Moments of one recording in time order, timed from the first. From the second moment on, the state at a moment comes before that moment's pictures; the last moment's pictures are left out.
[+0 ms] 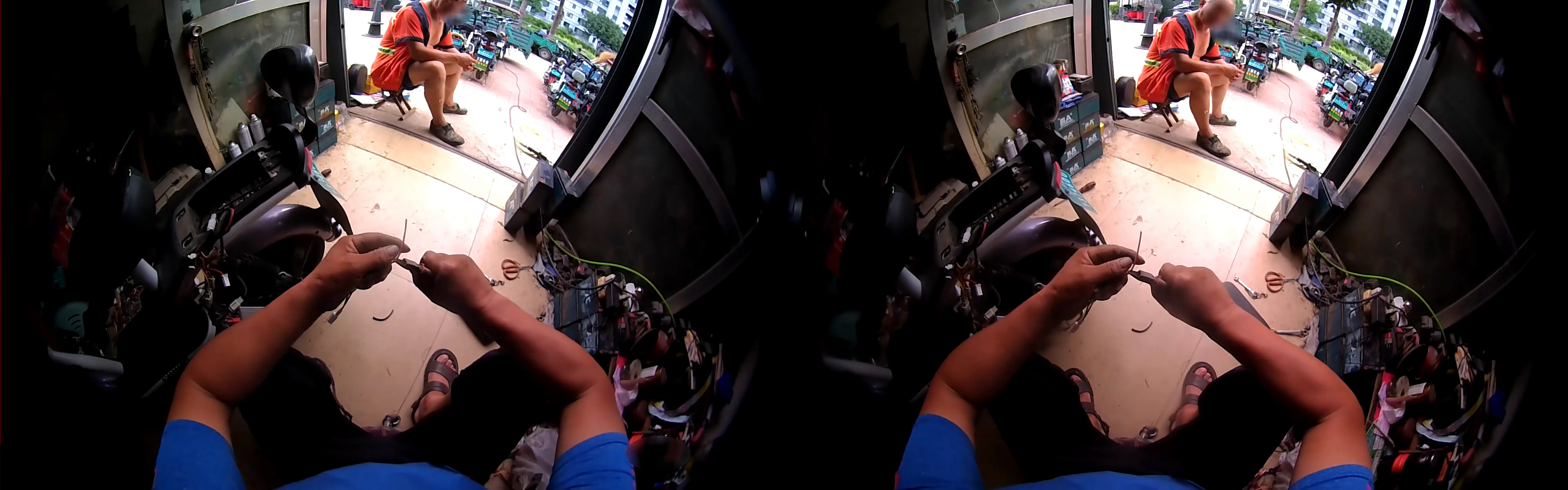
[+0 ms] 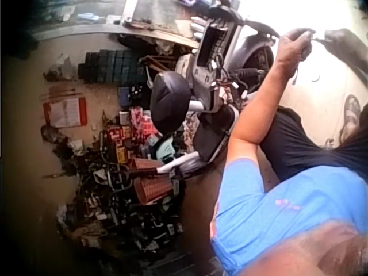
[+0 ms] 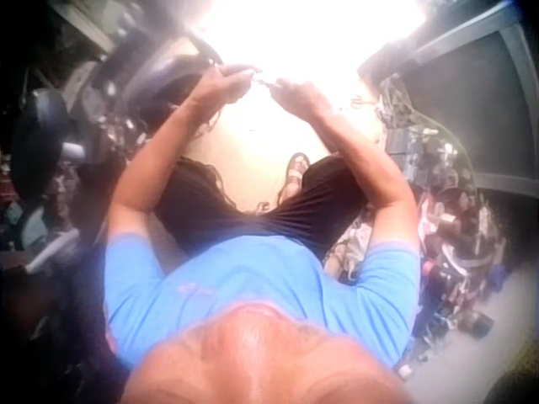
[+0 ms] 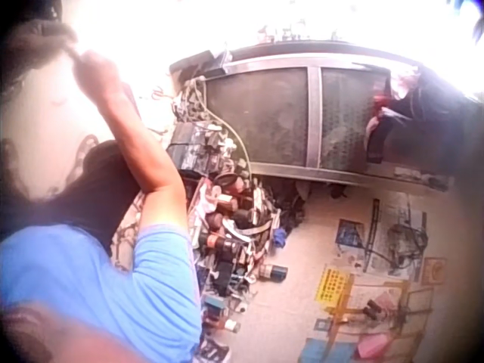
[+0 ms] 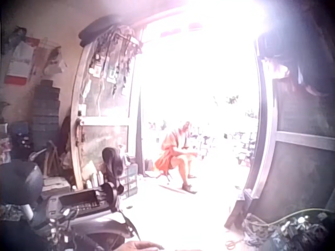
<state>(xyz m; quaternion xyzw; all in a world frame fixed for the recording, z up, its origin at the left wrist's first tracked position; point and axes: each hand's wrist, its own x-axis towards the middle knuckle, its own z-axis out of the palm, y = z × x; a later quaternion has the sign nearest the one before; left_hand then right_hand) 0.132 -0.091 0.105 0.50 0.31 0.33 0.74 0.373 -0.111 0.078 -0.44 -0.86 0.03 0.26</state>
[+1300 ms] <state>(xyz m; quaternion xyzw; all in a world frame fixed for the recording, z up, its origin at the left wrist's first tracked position) 0.035 -0.227 0.195 0.86 0.22 0.40 0.21 0.424 -0.078 0.080 -0.49 -0.54 0.50 0.47</state>
